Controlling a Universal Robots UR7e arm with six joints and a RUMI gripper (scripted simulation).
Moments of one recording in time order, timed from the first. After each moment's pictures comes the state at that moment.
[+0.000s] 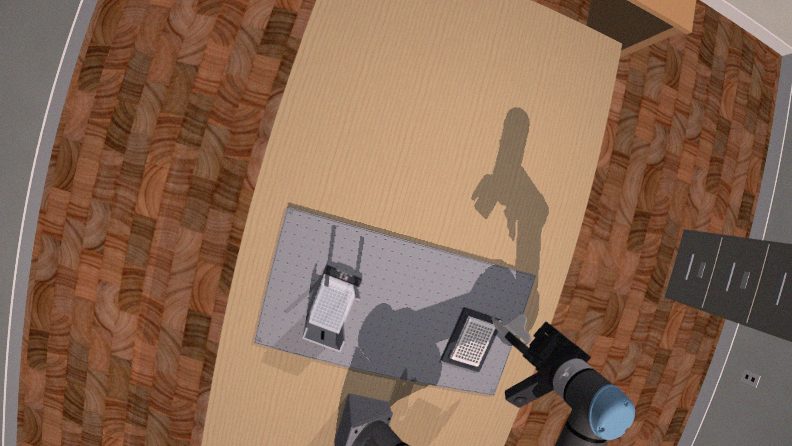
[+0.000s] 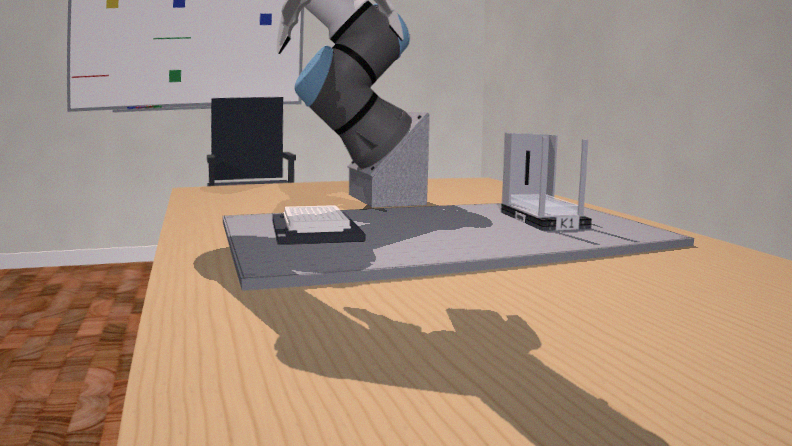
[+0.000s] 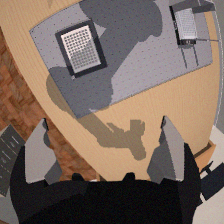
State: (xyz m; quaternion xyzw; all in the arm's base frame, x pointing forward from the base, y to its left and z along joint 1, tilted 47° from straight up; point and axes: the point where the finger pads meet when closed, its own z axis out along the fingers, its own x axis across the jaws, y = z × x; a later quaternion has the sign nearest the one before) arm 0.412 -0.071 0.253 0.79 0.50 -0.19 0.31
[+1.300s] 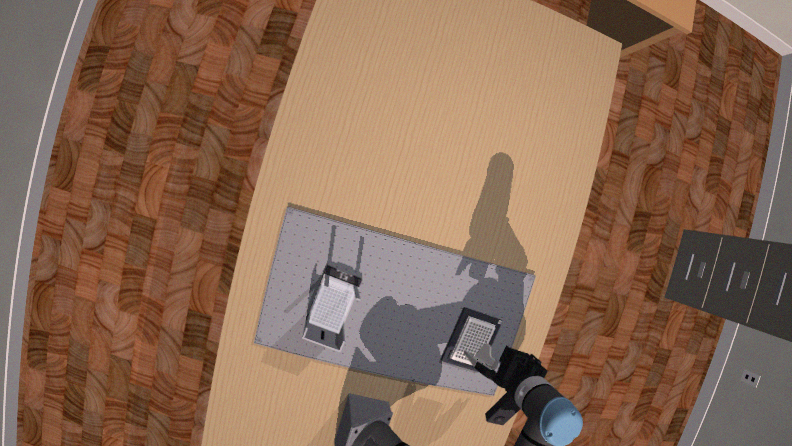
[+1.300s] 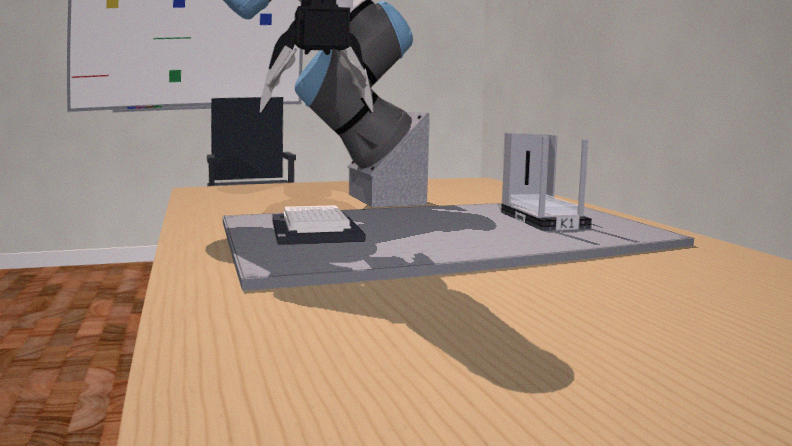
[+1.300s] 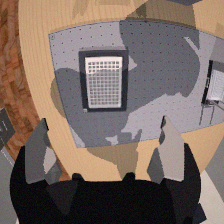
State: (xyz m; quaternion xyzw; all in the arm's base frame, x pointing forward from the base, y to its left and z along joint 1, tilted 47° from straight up) arm 0.315 -0.132 0.201 0.71 0.58 -0.28 0.28
